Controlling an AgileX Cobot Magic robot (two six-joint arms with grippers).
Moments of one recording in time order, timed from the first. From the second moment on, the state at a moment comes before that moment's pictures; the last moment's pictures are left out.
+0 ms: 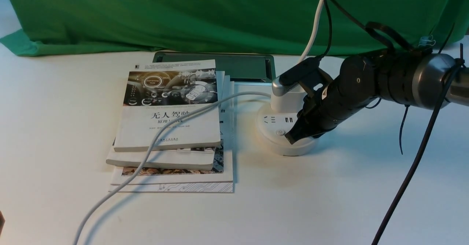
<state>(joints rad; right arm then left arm) 0.45 1.98 -1.35 0.09 0.54 -0.32 0.03 0.00 0.01 -0.08 0.22 0.16</state>
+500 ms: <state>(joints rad) 0.46 1.32 -1.04 0.08 0.58 -0.21 0.03 0.00 0.01 -0.08 0.22 0.16</state>
